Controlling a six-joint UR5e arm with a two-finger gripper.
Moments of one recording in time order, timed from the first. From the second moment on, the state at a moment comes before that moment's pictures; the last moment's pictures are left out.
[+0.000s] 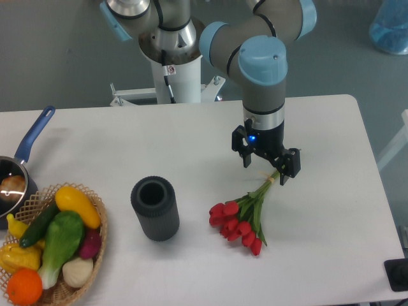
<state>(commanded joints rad) 2.58 -1.81 -1.71 -0.91 1.55 1.23</state>
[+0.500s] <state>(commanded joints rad) 2.57 -1.85 -1.77 -0.84 1.55 1.23</state>
